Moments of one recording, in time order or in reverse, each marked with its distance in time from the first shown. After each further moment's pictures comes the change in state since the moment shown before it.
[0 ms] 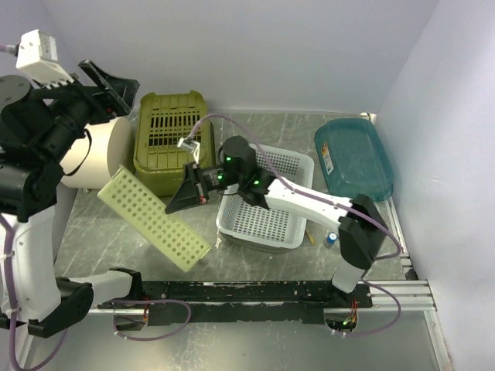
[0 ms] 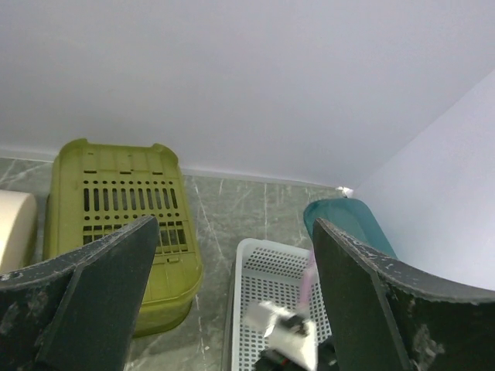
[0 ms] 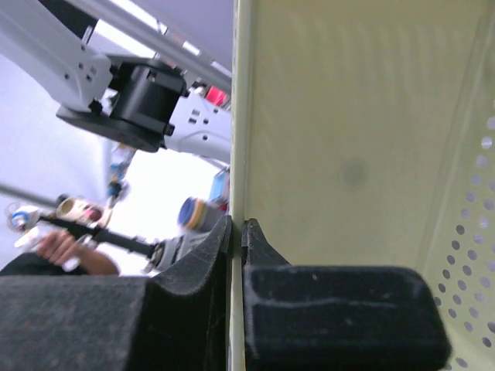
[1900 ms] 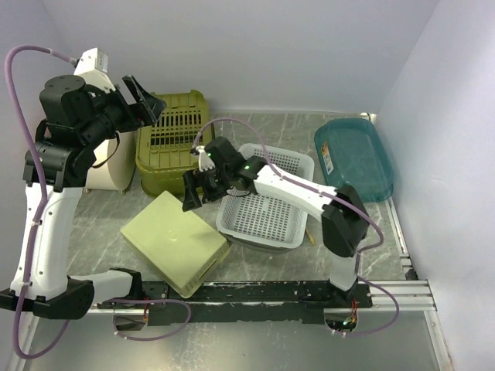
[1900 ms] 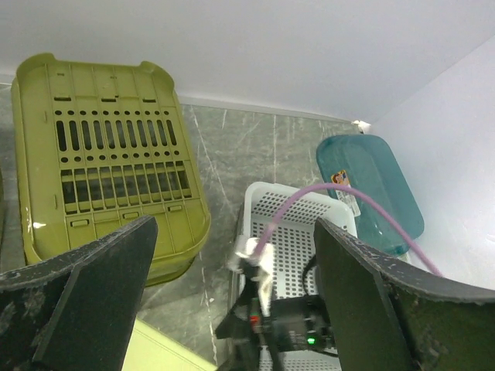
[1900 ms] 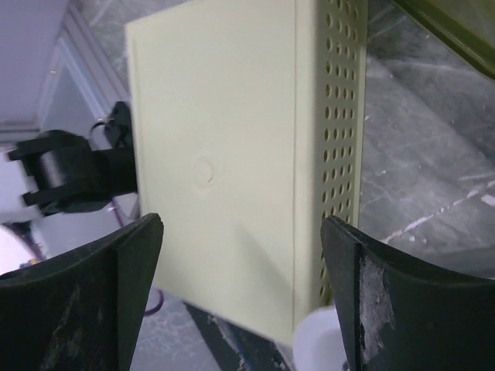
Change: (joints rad) left arm 0.000 0.032 -0.273 0.090 0.101 -0.004; right arm -0.048 0.163 0.215 -0.843 0.470 -0.473
